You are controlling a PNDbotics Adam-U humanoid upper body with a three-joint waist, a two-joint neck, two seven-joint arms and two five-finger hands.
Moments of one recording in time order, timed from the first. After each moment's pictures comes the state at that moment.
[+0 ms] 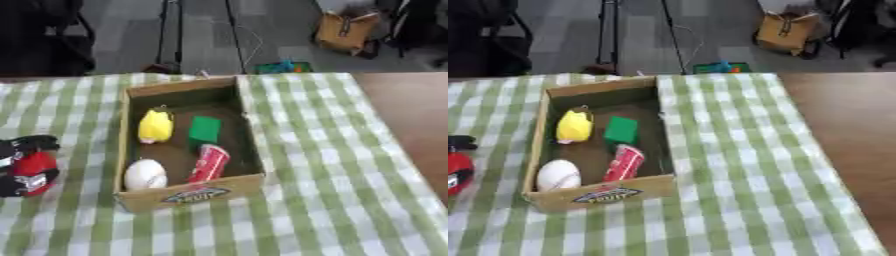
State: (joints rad) left arm -0.38 0.84 0.10 -1.35 -0.70 -0.35 -0.52; right arm -0.32 -0.23 -0.43 -1.98 -0.89 0.18 -0.29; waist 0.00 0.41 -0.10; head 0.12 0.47
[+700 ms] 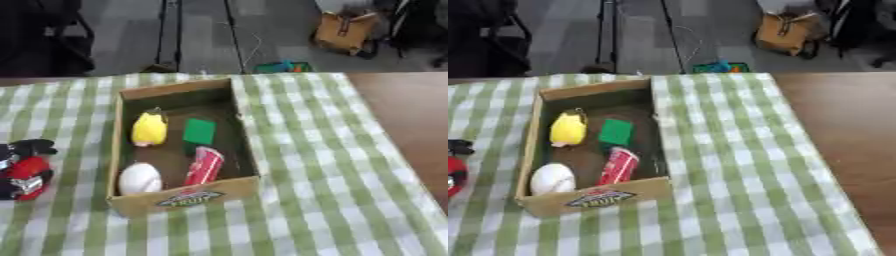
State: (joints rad) left arm -0.37 0.83 0.11 -1.35 -0.64 -0.34 -0.54; right arm -0.33 -0.23 -0.43 -1.98 -0.89 0.18 -0.29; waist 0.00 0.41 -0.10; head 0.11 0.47
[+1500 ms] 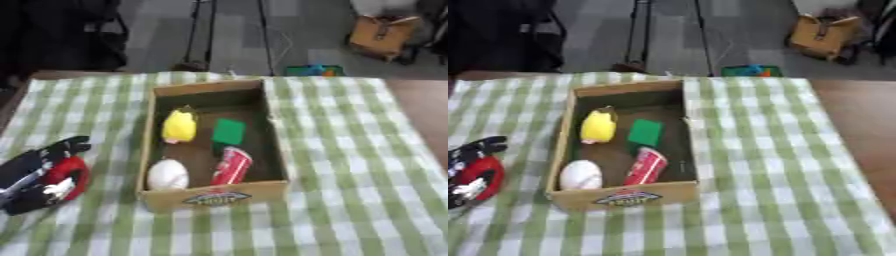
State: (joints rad) left arm -0.24 0.72 0.17 -1.42 -0.65 -0.53 -0.16; right arm -0.33 -0.22 -0.43 -1.98 -0.89 0.19 -0.29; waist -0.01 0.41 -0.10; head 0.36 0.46
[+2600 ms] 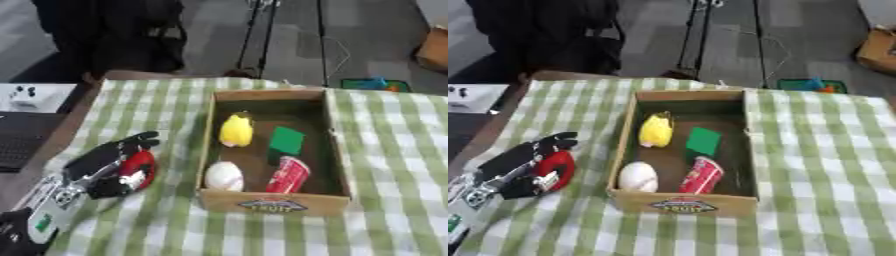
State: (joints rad) left arm -0.25 0.70 0.17 -1.42 -0.70 -0.52 -0.16; right arm -0.34 -0.22 -0.43 -1.98 -0.89 0.19 -0.29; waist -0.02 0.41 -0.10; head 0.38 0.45
